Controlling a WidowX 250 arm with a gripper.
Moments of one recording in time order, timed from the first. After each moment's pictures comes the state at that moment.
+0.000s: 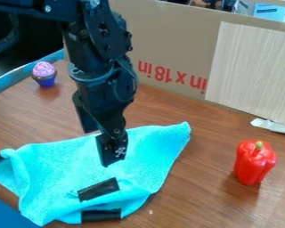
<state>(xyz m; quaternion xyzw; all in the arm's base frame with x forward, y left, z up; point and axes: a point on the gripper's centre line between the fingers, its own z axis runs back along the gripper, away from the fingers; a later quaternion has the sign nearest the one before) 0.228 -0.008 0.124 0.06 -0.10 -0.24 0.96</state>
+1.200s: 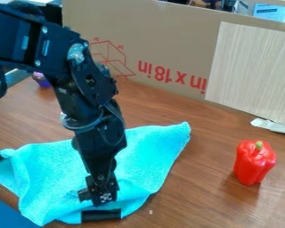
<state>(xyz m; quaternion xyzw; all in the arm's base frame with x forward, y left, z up) 0.210 -0.015 0.080 0.01 -0.10 -0.32 0.94</state>
